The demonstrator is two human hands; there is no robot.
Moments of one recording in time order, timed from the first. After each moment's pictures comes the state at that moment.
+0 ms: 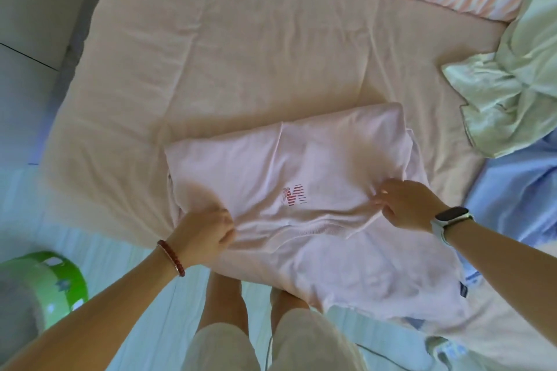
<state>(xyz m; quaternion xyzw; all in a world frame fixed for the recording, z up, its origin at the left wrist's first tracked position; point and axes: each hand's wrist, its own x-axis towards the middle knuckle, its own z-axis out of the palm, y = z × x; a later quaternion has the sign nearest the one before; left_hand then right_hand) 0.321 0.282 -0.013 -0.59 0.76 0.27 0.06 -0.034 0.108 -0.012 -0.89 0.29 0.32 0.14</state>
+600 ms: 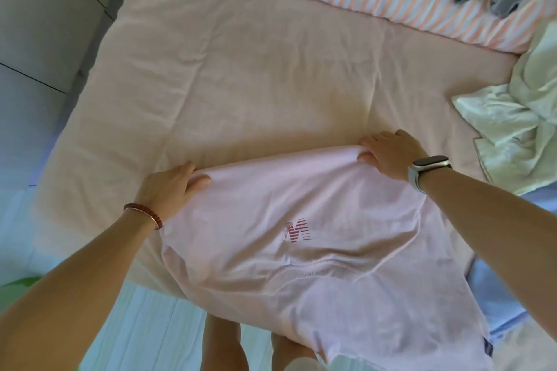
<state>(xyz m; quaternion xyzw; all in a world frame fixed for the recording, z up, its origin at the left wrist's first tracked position) 0.400 0.195 -0.039 -0.77 0.60 0.20 0.03 0.039 -0.015 -0.044 -0.89 0.37 0.27 0.07</state>
